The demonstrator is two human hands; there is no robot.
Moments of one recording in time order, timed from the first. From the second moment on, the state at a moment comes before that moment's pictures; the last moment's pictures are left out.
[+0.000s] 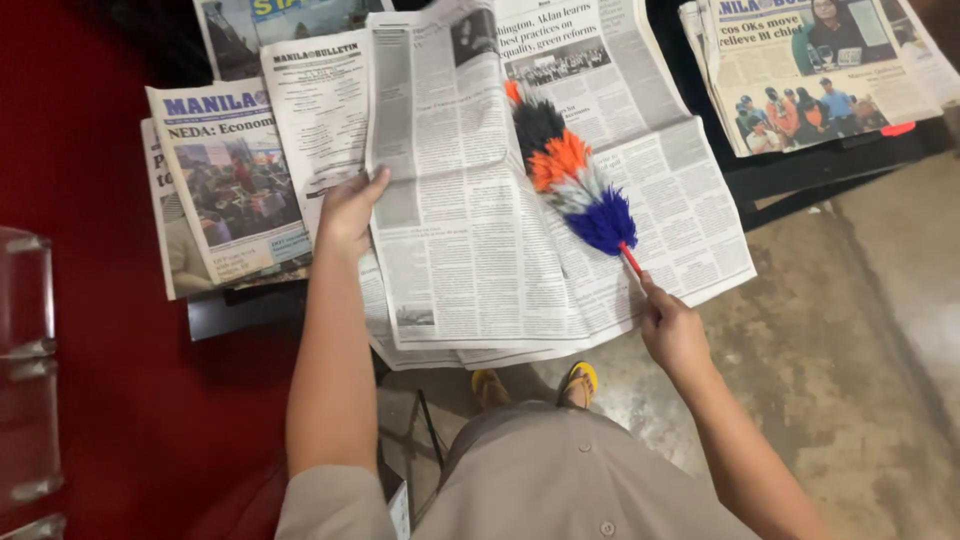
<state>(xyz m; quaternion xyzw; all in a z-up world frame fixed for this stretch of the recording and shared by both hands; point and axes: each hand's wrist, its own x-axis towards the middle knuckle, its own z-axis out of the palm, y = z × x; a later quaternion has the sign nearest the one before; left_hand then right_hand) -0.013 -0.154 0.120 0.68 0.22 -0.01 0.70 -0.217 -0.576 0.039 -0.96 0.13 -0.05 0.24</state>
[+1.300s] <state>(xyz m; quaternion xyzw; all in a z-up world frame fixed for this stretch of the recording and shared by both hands) -0.061 -0.065 0.034 0.91 0.01 0.34 0.24 -0.278 -0.690 -0.084 -0.96 0.19 -0.04 0.22</state>
